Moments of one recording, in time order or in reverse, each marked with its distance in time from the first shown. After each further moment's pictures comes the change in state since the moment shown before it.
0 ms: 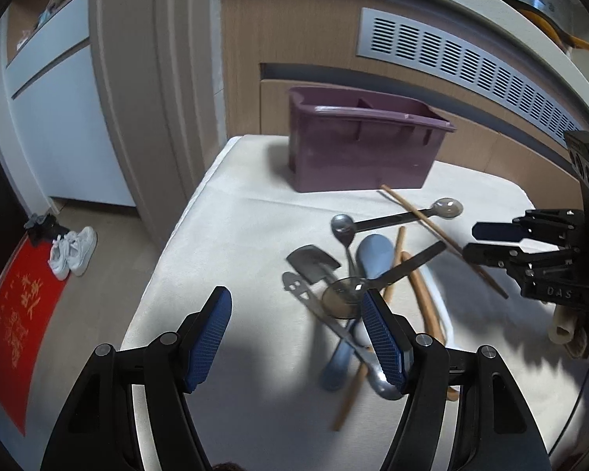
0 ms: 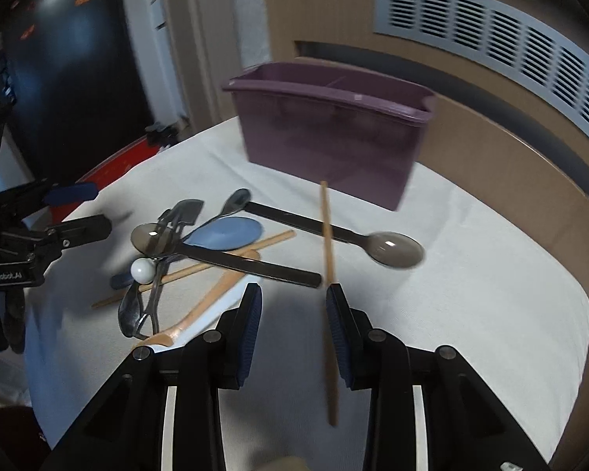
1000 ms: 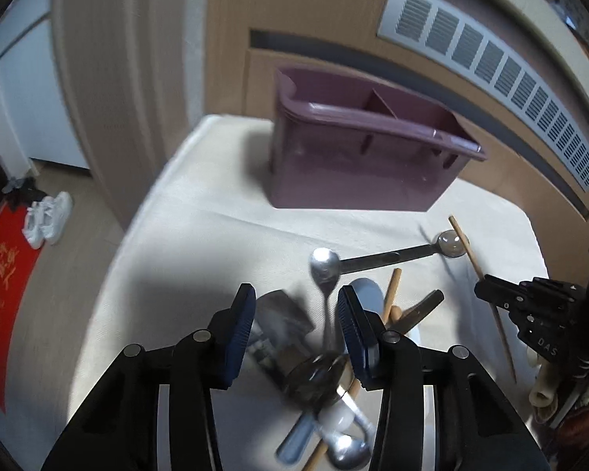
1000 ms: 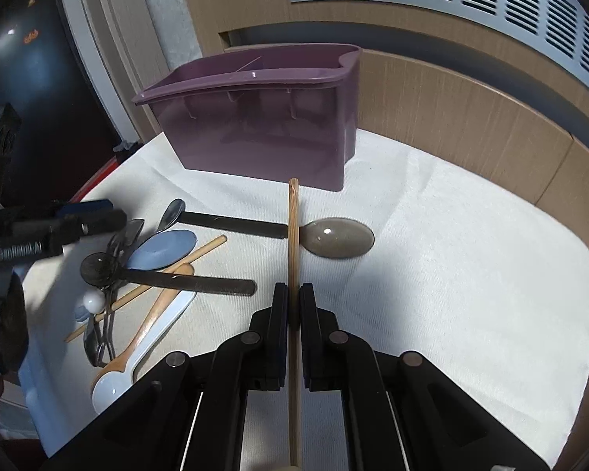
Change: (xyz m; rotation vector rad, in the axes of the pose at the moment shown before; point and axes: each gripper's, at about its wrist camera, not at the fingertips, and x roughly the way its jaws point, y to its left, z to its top) left arm 0.053 -0.012 0.051 -0.101 0.105 -0.055; right arm 0.011 -0.056 -0.007 0.223 0.032 -0.043
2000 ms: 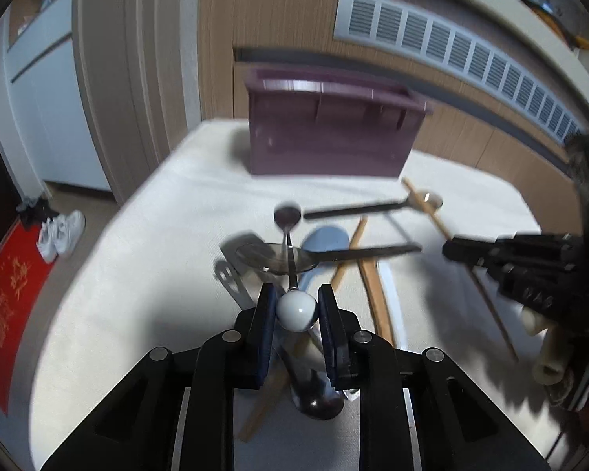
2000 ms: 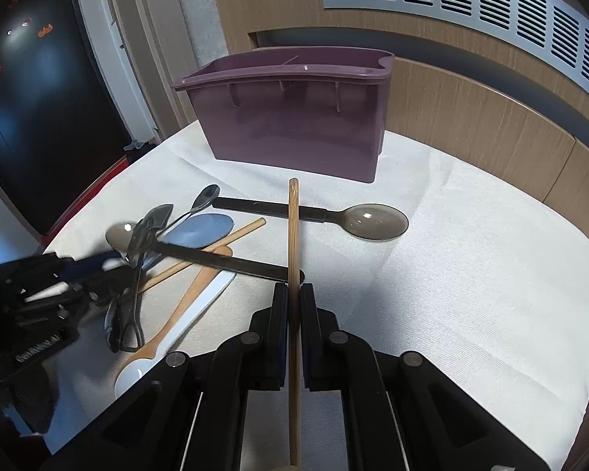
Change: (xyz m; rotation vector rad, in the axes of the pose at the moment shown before) left arm -0.028 -0.042 -0.063 0.057 -0.122 0.046; right arm -0.004 0.028 -0.011 -0.037 -0.010 0.023
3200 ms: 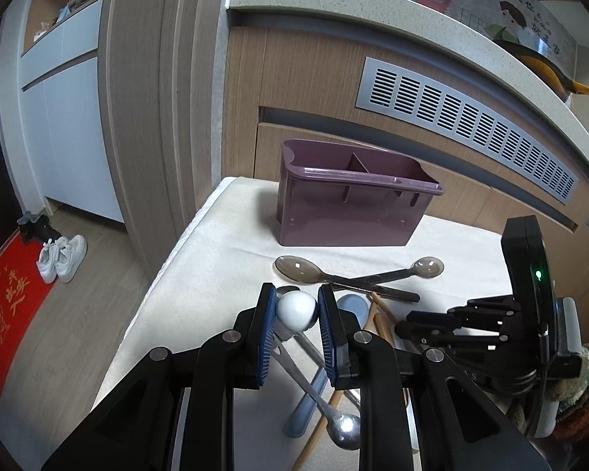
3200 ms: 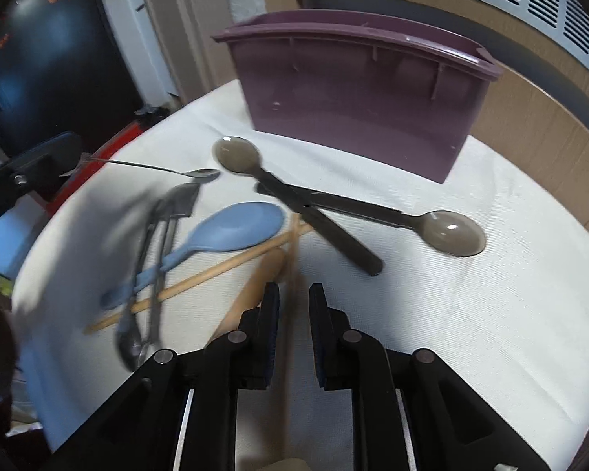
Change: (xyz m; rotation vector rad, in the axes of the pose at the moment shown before) left arm -0.028 0.037 0.032 -0.037 -0.118 -0.023; right arm 0.047 0.042 0.019 -0.073 0.110 0.016
